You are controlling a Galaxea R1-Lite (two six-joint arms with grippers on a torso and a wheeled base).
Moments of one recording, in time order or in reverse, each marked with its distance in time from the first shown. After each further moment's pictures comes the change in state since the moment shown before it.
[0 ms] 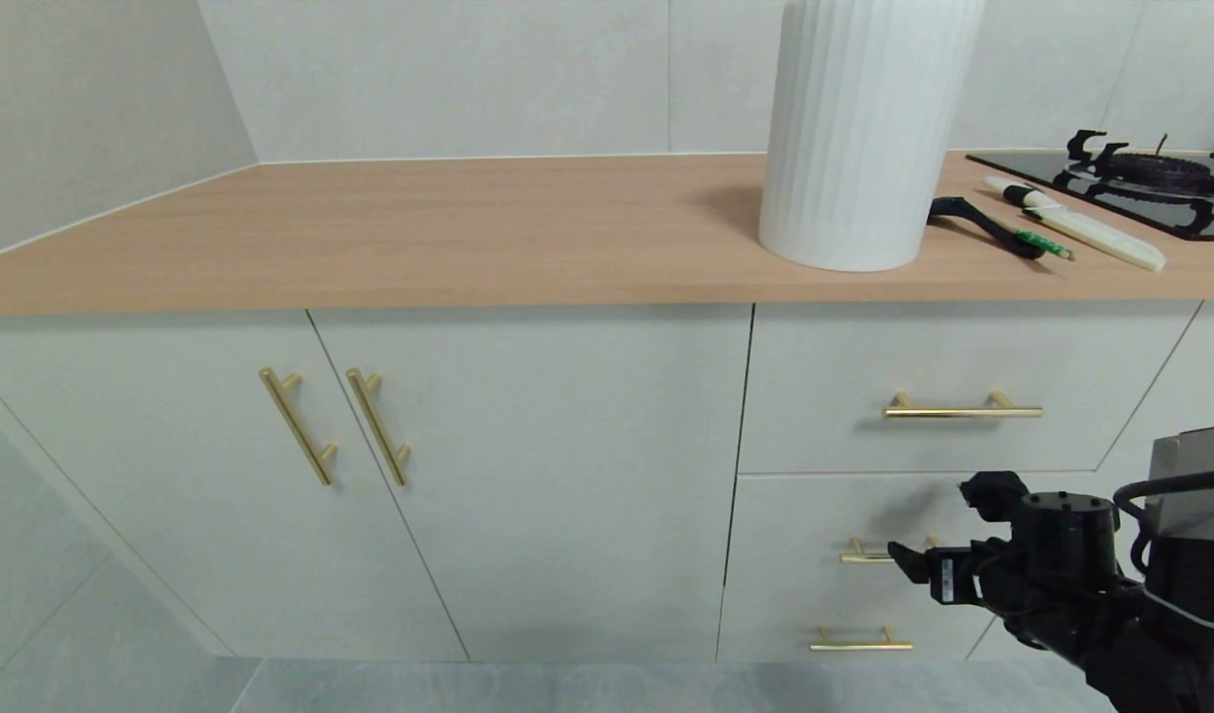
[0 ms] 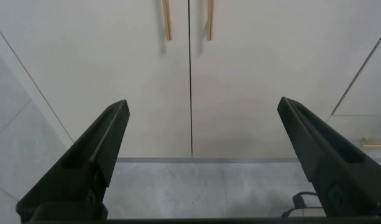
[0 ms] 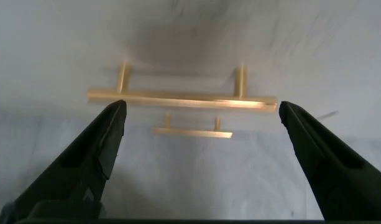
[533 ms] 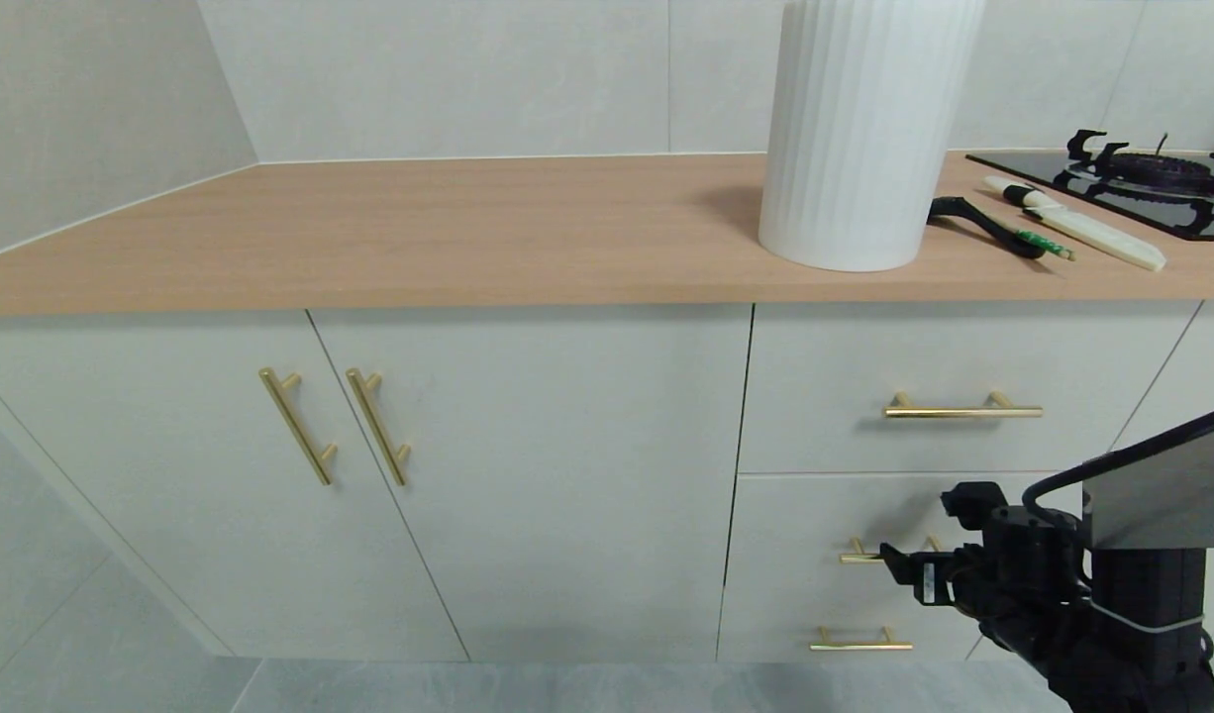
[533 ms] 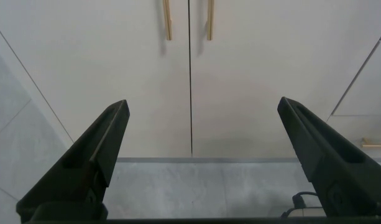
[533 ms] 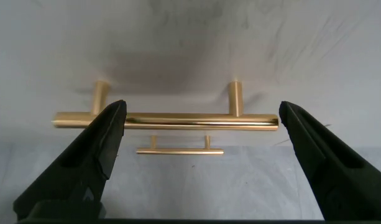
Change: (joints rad) left arm 0.000 0.000 0.000 0.000 0.000 0.000; right arm 0.019 0.141 -0.048 -0.114 -0.096 -0.001
